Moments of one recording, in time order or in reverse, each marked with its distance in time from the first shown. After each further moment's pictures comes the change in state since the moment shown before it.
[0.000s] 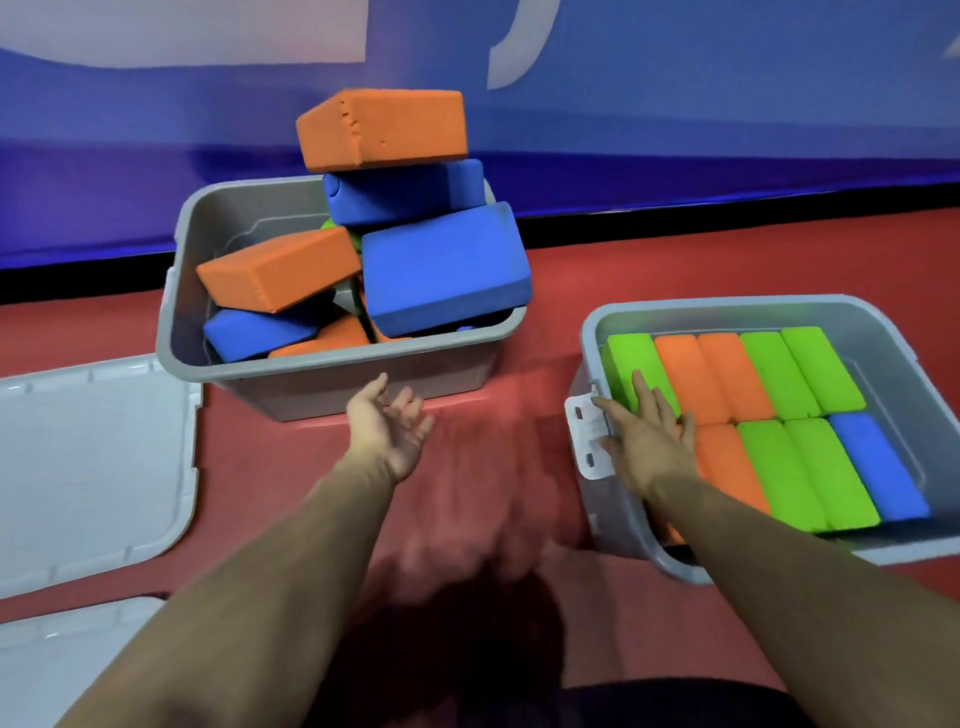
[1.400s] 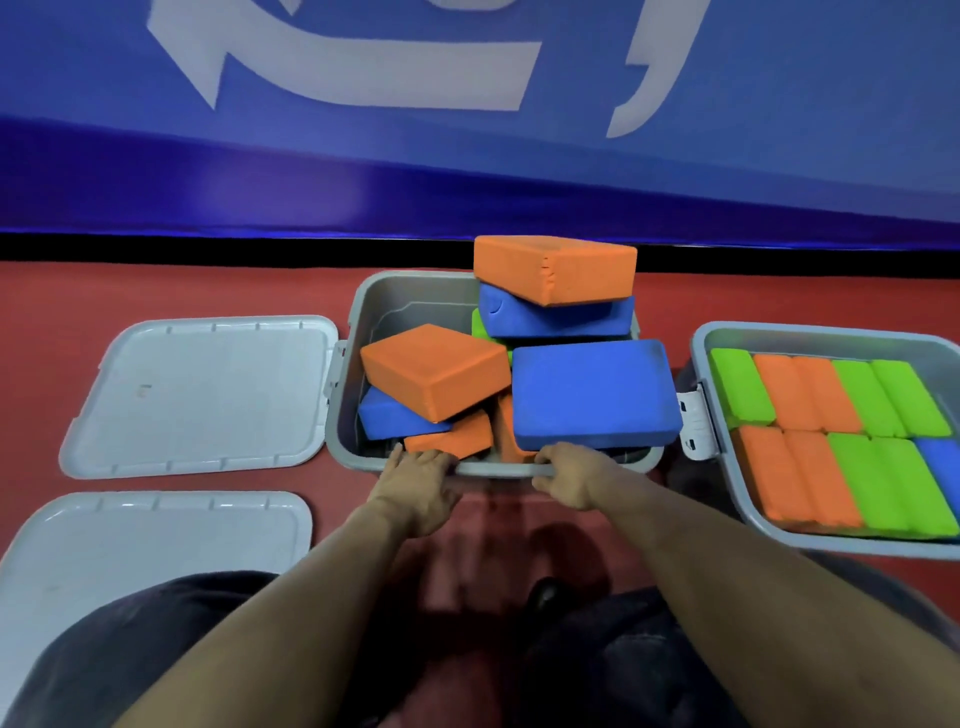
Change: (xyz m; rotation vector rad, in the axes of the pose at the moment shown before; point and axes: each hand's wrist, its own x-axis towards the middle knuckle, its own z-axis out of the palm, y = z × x) left_hand -0.171 0.024 -0.145 2.237 -0.088 0.427; right_hand -0.125 -0.167 0.010 -0.175 -0.435 -0.390
